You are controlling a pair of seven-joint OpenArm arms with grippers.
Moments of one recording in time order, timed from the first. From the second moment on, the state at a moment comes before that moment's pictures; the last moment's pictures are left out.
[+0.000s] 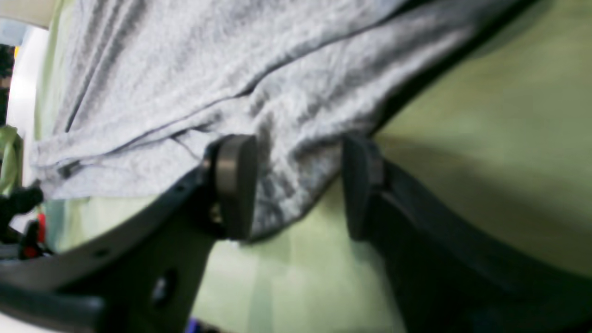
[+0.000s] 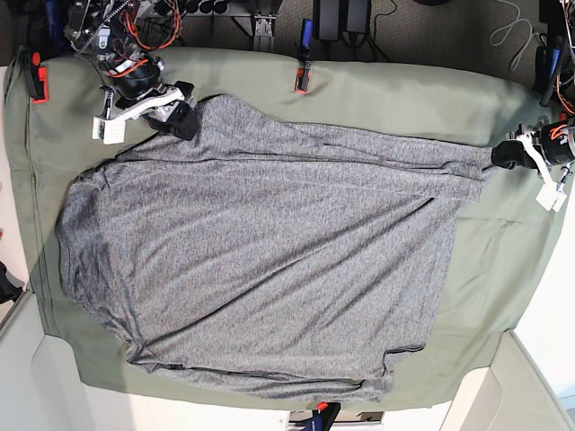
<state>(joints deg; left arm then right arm) 10.1 -43.0 -20.2 72.5 -59.0 -38.0 60.9 -21.2 -8.6 20.3 100.0 34.0 20.2 -46.4</state>
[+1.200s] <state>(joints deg) 10.1 -43.0 -20.2 72.5 -60.3 -38.0 63.4 -23.5 -8.4 19.7 103.8 29.3 15.2 -46.6</state>
